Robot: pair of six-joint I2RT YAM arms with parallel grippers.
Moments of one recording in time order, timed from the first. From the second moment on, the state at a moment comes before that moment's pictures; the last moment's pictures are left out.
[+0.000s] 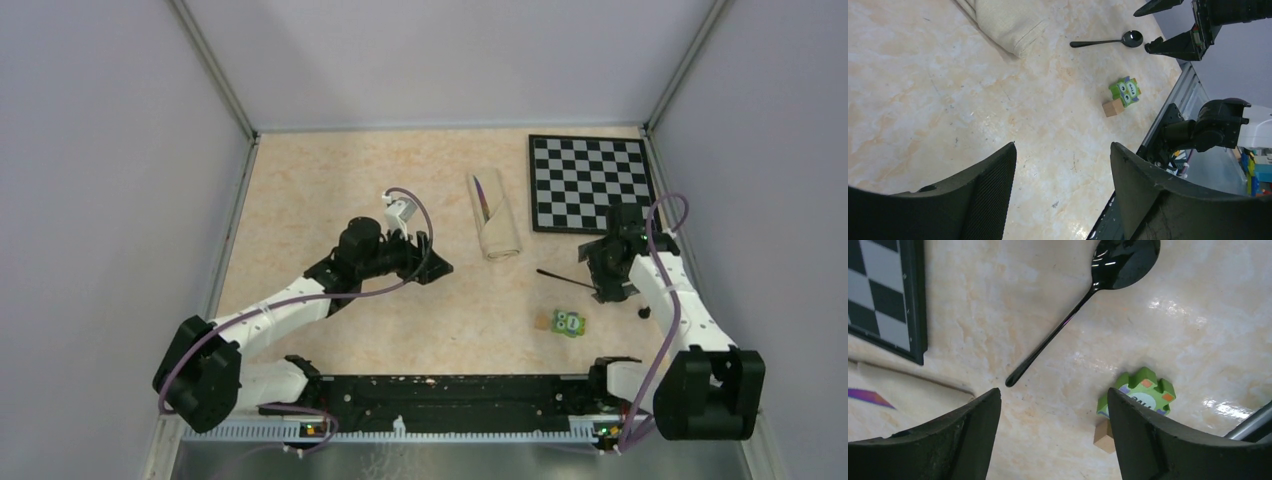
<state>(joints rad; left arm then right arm) -0.64 1.21 0.64 0.21 0.42 -0.54 0.01 1.11 0.82 -0.91 0.19 1.24</state>
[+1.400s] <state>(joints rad) -0.62 1.22 0.64 0.19 0.49 -0.56 -0.24 1.35 0.79 -0.72 0.03 1.21</state>
